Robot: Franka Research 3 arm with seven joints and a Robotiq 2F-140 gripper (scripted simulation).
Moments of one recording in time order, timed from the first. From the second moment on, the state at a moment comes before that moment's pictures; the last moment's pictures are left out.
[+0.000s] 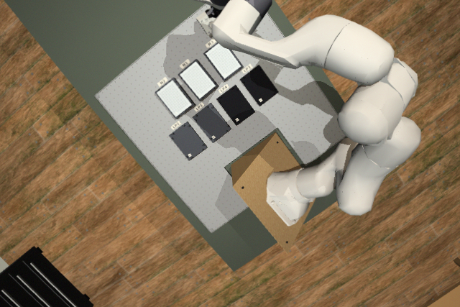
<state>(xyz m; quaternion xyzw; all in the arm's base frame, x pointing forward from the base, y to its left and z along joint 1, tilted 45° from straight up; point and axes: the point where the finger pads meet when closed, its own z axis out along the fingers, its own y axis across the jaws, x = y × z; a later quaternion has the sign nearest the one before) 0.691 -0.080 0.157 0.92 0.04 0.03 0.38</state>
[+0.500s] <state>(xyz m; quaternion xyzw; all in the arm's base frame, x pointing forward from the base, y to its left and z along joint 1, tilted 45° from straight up) 0.692 -0.089 0.148 0.92 0.04 0.03 0.38</state>
